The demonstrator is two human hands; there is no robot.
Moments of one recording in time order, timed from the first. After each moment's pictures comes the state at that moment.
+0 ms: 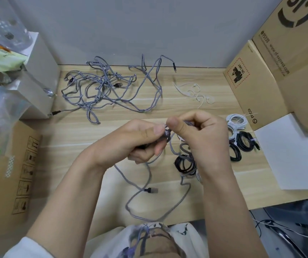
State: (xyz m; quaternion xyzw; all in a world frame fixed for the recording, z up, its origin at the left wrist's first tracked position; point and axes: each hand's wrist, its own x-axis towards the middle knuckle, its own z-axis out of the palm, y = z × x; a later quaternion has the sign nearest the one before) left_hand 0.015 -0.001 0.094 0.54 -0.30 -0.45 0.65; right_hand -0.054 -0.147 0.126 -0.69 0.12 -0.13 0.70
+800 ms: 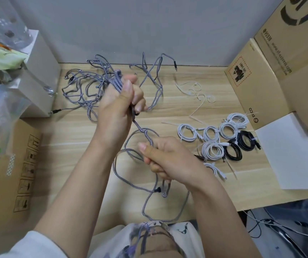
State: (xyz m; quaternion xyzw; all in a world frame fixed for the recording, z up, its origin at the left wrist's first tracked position) left_hand 0.036 -0.024 0.083 0.50 -0.12 -0.10 0.85; right_hand -0.055 -0.128 0.101 -0.73 0.11 0.26 0.62
